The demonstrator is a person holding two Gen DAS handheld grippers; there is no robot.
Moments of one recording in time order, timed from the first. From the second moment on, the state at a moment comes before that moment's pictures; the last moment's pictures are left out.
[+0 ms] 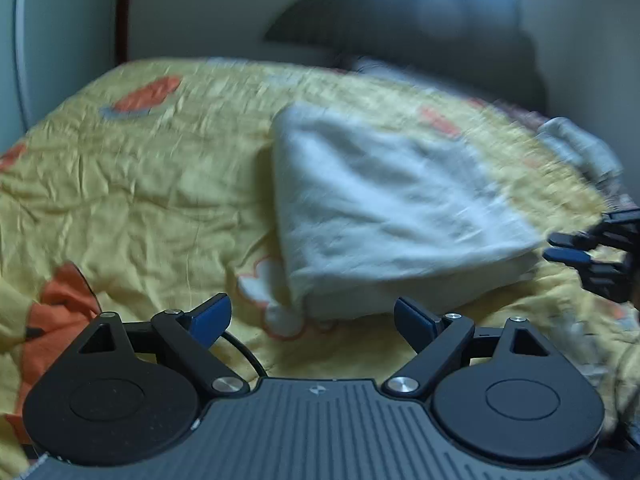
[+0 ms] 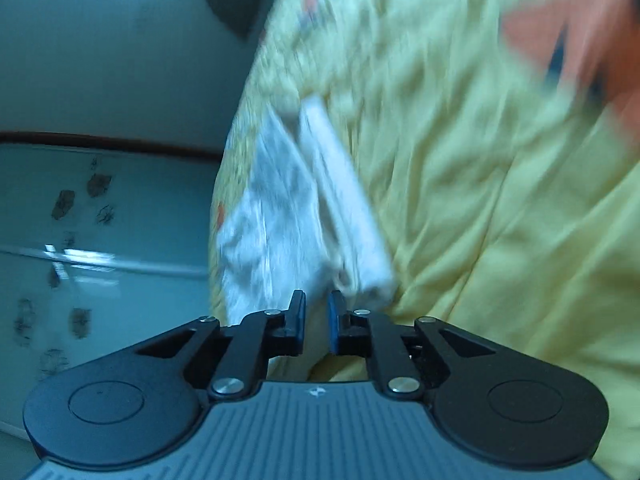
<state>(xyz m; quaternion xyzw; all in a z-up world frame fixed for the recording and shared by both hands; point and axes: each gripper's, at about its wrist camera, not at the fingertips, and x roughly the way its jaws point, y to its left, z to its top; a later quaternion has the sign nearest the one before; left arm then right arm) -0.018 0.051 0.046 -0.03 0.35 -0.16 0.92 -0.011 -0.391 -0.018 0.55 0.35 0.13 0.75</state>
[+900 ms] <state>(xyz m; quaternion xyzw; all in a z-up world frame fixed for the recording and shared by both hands) 0.072 -0.051 0.074 0.06 0.23 -0.24 0.94 0.114 -0.359 0.011 0.44 0.34 0.17 0.81</state>
